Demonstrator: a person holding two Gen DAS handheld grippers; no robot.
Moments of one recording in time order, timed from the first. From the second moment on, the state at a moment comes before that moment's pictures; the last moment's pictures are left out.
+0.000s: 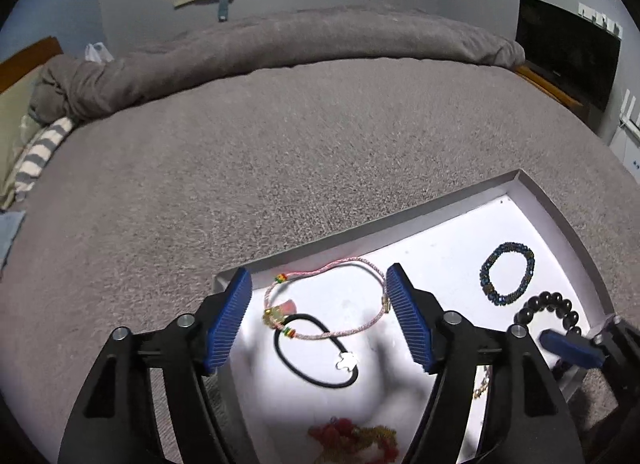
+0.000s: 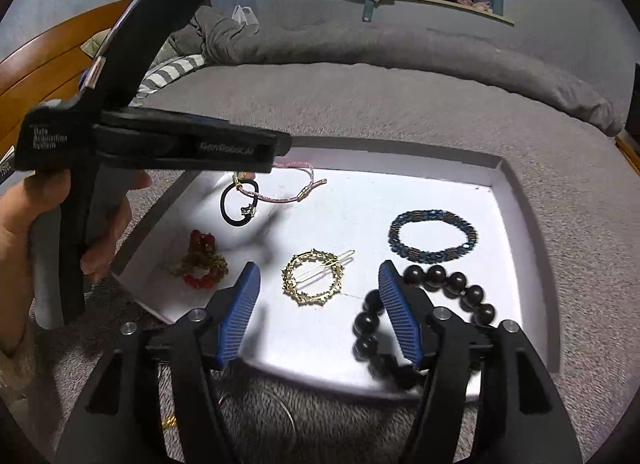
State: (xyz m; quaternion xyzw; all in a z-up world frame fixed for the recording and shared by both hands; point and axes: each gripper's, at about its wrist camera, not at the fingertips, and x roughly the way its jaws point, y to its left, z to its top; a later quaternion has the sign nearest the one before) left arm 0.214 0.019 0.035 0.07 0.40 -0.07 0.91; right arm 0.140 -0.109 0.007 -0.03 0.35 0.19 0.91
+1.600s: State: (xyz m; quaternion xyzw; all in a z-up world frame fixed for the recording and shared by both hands) left arm 0.004 0.031 -0.007 0.09 0.34 -0.15 0.92; right arm 0.039 -0.155 -0.012 -0.12 0.35 0.16 0.92
